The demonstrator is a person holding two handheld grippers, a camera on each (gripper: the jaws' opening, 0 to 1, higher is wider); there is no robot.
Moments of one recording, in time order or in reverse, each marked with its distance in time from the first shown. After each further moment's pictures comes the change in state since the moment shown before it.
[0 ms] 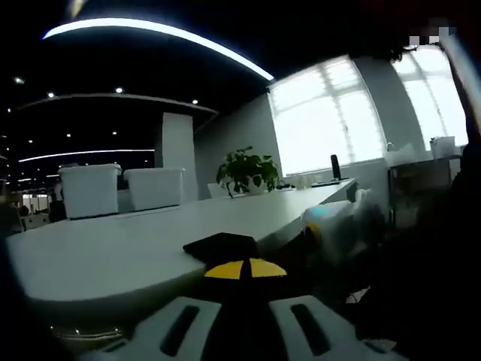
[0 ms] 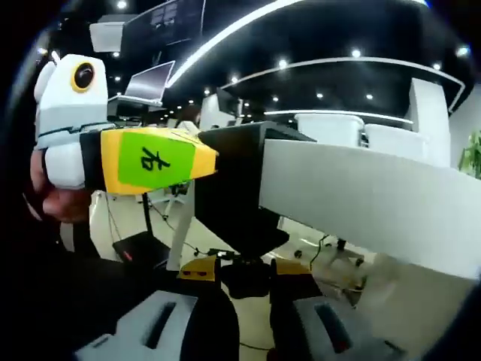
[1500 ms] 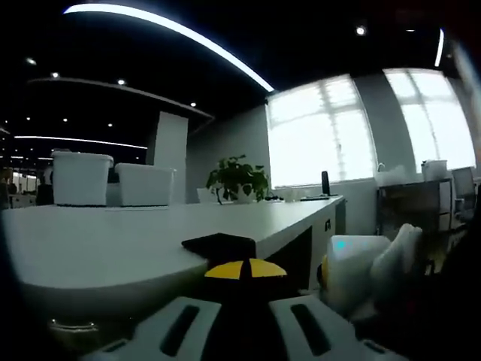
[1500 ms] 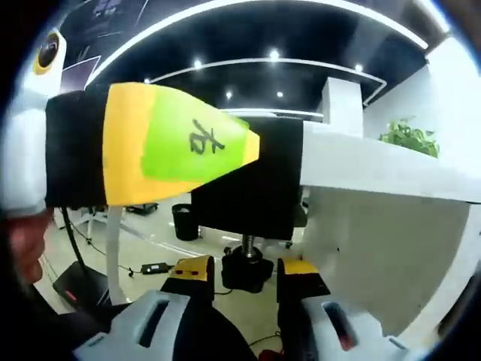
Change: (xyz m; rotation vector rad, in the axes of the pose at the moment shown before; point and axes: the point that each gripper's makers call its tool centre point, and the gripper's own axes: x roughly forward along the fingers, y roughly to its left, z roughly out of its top) left arm -0.005 0.000 0.002 -0.112 -0.068 -0.079; right arm -0.008 -0.013 -0.005 0.155 0.023 -0.656
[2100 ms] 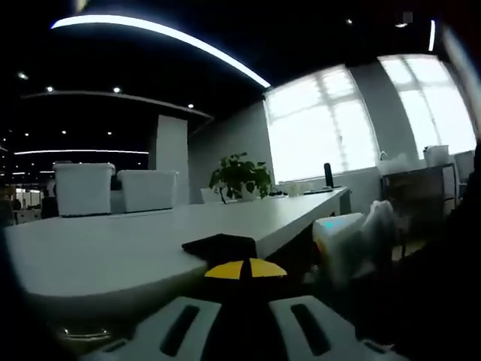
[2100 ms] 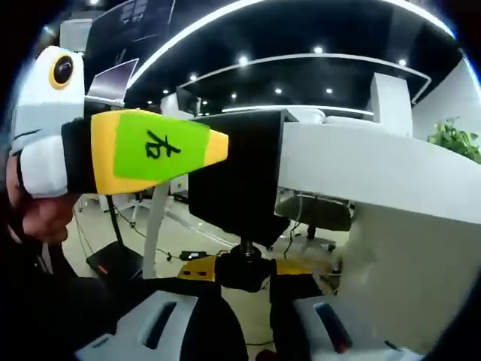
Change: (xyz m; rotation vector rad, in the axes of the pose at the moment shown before) left arm 0.001 0.000 -0.001 0.071 0.019 0.028; right arm 0.008 0.005 -0.005 -0.079 0.011 0.401
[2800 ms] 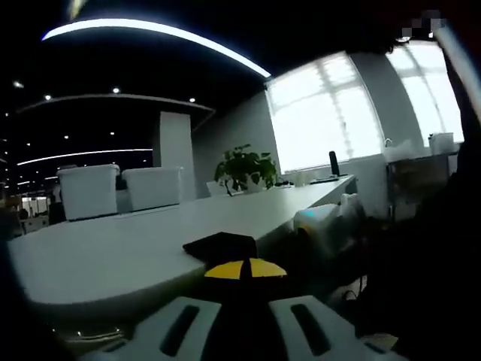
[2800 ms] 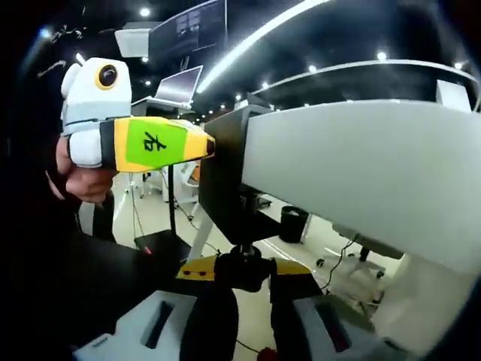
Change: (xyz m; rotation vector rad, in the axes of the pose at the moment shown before) left arm 0.003 -0.001 -0.001 0.044 0.056 0.041; right arm -0.004 0.016 0.003 -0.095 -0.051 0.368
